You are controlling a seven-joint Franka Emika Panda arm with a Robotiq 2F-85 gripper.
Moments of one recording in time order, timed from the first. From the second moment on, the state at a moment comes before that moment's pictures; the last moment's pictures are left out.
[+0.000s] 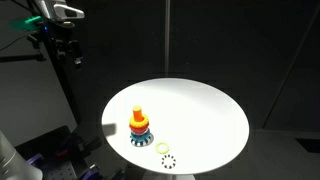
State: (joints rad) arm 0.19 -0.84 0.13 -2.68 0.11 1.82 -0.01
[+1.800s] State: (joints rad) arm 0.02 -0.72 0.10 -2.61 0.06 2.06 0.02
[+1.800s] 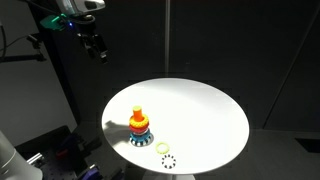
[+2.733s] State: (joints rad) arm -0.03 -0.27 -0.02 -2.36 0.04 2.14 0.02
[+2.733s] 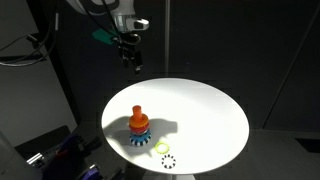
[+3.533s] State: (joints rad) arm -0.08 -0.26 -0.12 -2.45 0.07 2.22 0.00
